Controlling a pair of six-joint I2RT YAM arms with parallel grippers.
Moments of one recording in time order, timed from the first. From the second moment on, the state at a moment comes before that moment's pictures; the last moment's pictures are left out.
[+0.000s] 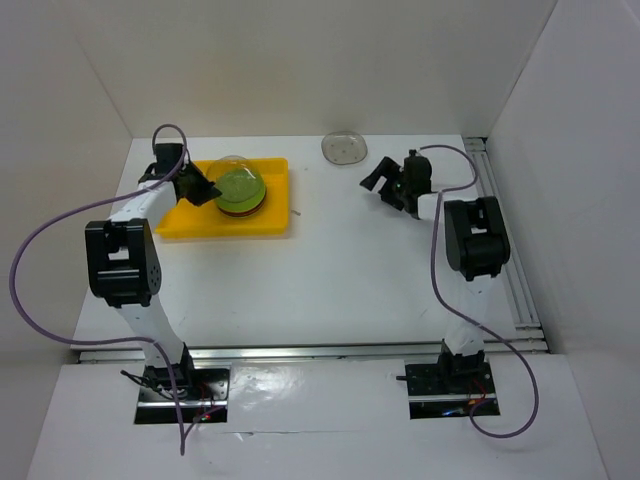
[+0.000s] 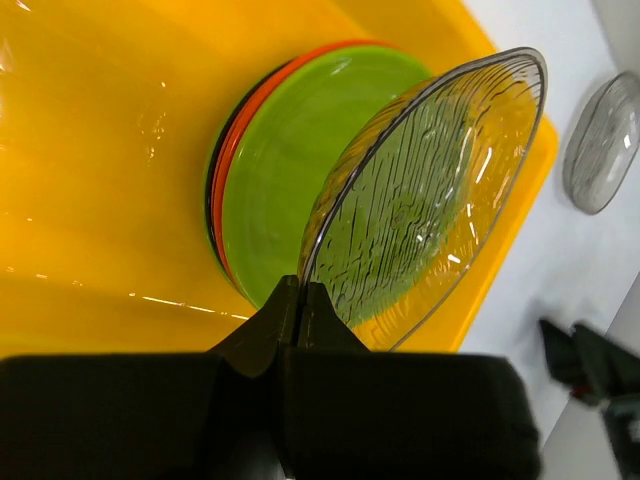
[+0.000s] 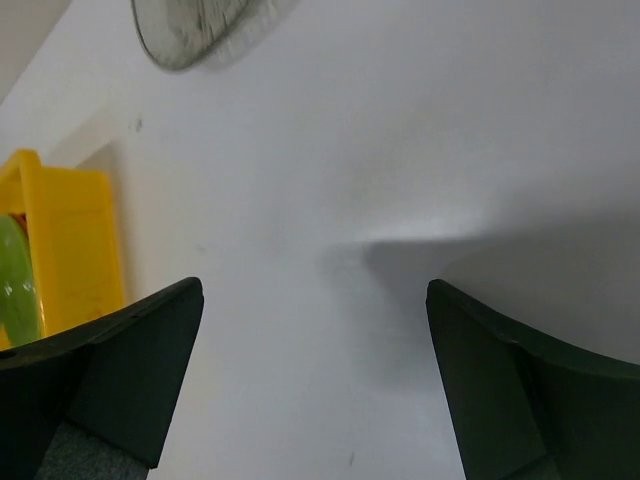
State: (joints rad) left arm 0.10 1.84 1.38 -0.33 0.19 -0.76; right arm 0.13 2.03 1.20 0.25 -0.23 0.70
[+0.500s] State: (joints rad) left arm 0.12 1.83 1.38 -0.39 0.24 -0.74; right arm 0.07 2.59 2.04 0.15 -0.28 0.69
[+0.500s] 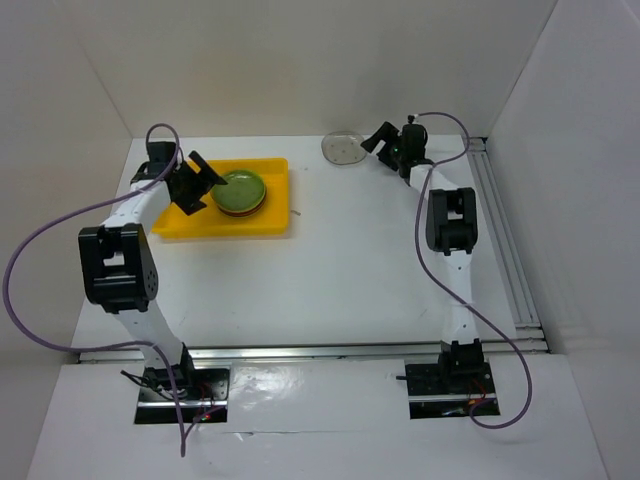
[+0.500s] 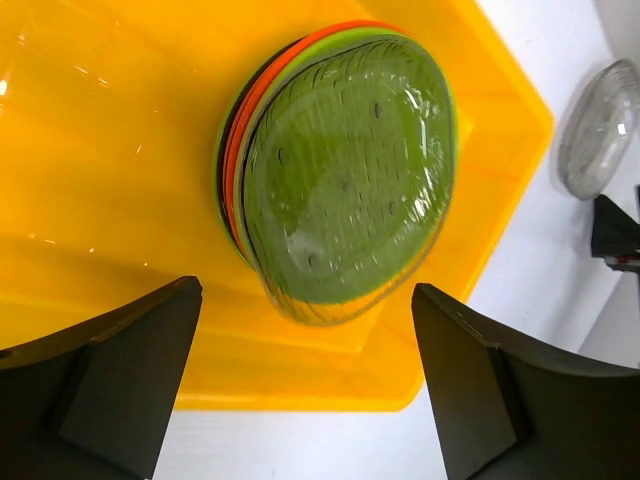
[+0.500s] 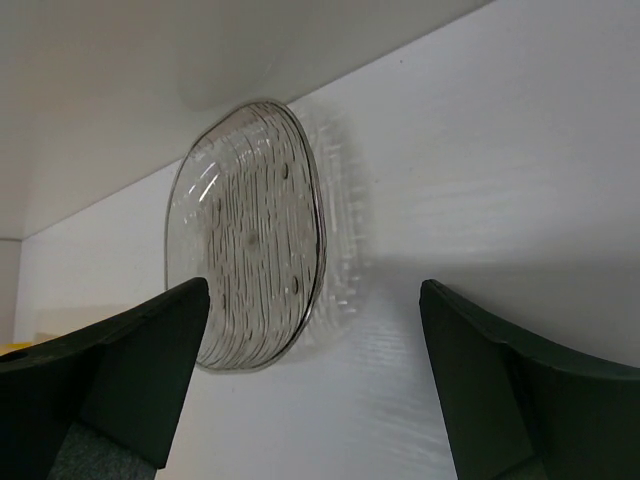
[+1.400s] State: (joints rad) left arm -0.14 1.44 1.28 -0.47 0.26 -0.66; right arm 0.20 2.30 1.60 0.08 -0.01 0.82
